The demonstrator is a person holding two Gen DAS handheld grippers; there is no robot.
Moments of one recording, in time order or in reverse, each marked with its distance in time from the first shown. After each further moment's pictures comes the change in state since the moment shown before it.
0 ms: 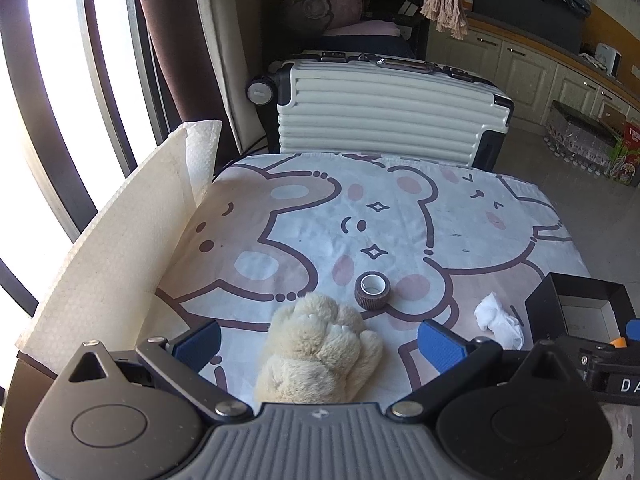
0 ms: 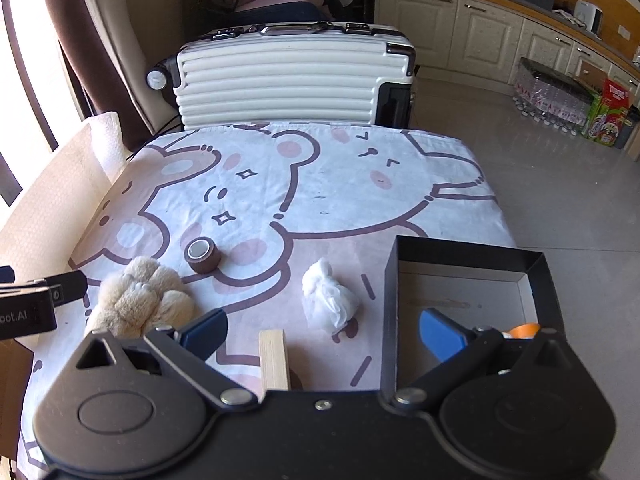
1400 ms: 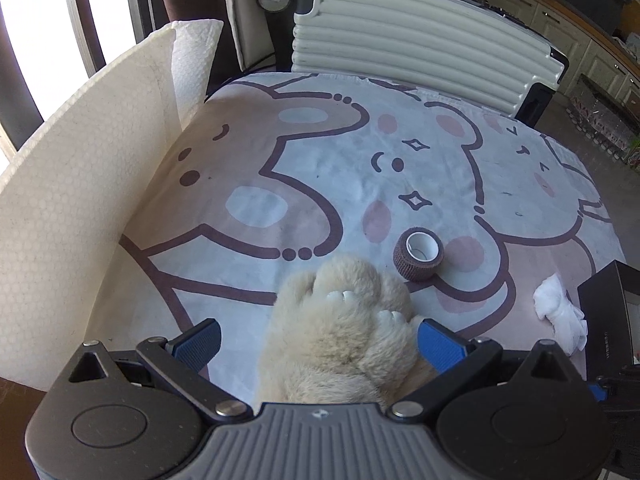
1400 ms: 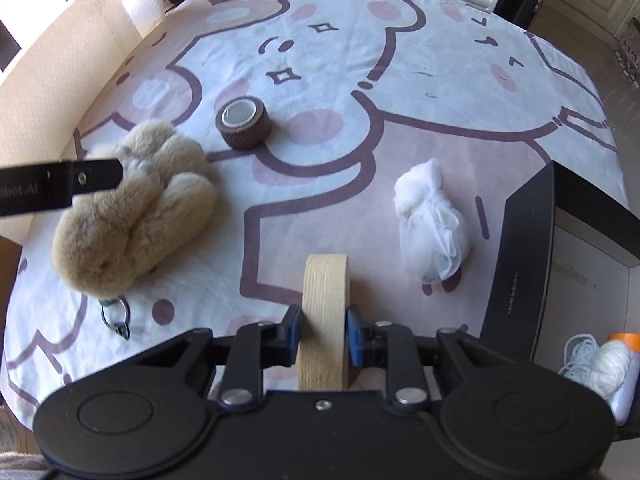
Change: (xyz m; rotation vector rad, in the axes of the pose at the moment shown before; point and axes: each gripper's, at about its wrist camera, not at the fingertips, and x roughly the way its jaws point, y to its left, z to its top) left arm 0.112 0.031 -0.003 -0.047 0.191 -0.080; right arm 0.120 0.044 -0.006 -0.165 0.349 0.144
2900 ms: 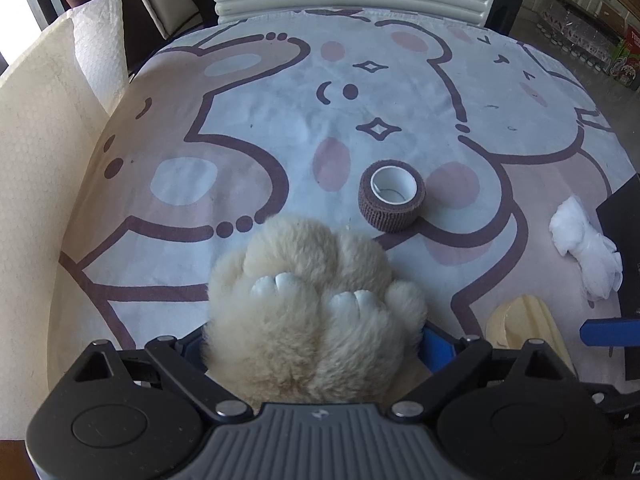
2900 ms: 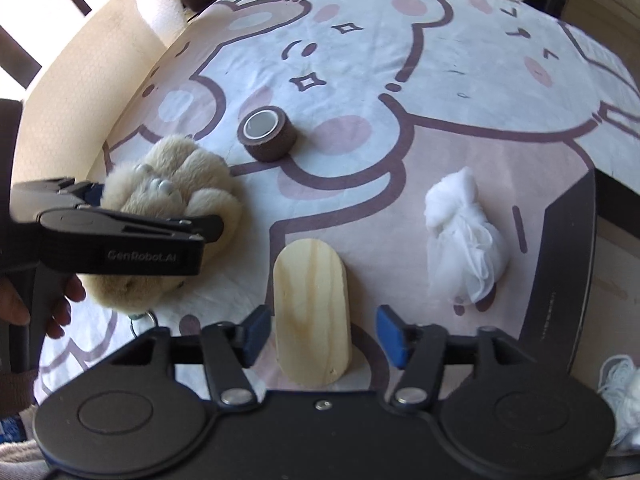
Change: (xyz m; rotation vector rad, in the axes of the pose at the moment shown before) left arm 0.063 -0.036 -0.002 0.203 0.156 0.001; right arm 0.014 -0.003 0.009 -0.043 0.008 0.145
